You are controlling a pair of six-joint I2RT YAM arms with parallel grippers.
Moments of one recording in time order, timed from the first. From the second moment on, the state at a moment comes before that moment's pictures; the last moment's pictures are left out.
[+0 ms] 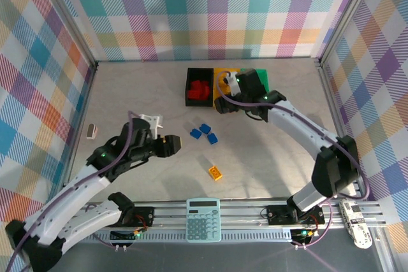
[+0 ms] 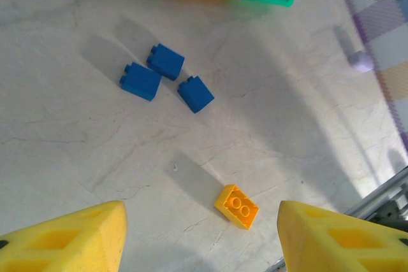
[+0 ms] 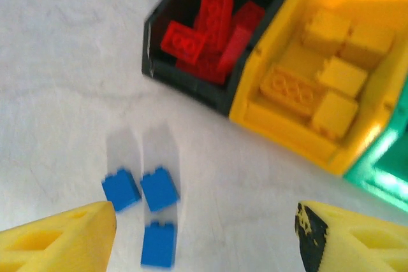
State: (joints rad) left arm -0.65 0.84 0.79 -0.64 0.10 -0.58; right arm 0.55 1.53 1.26 -0.50 -0.08 0.12
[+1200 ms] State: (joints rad) left arm -1.18 1.75 1.14 -0.68 -0.26 -1.36; right arm 0.42 1.02 0.88 -0.66 -0.01 0.28
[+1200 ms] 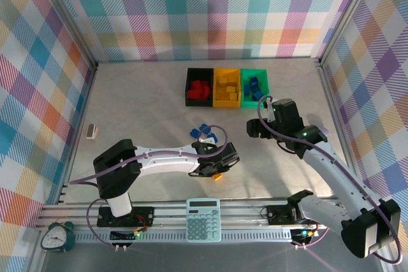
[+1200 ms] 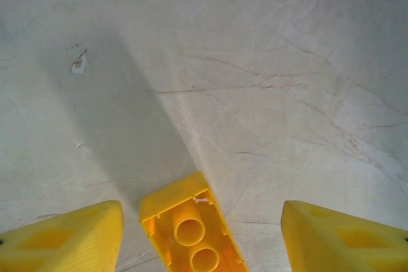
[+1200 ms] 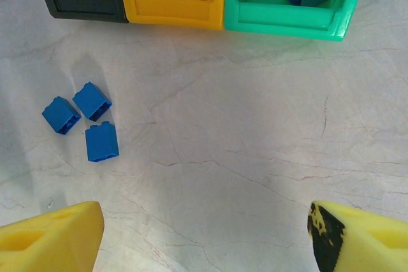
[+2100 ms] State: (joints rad) left arm -1.18 1.83 1.16 -0.68 -0.19 -1.33; right arm 0.42 1.01 0.88 -0.66 -0.01 0.28
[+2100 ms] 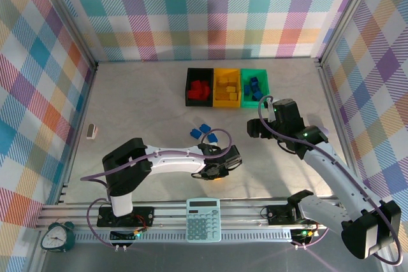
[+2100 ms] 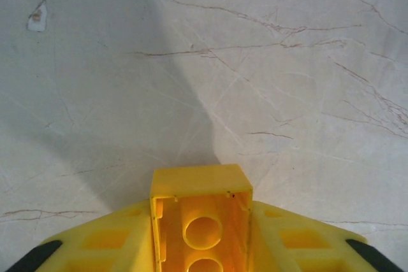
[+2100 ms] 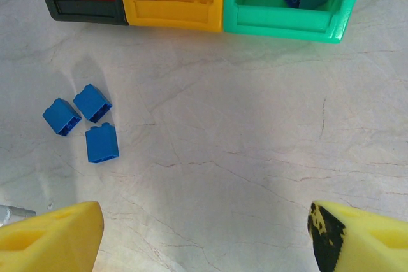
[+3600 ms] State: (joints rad) left arm -0.73 2.34 2.31 -0.76 -0.32 -0.37; right arm 0.39 0.96 0.82 -0.68 -0.07 0.35
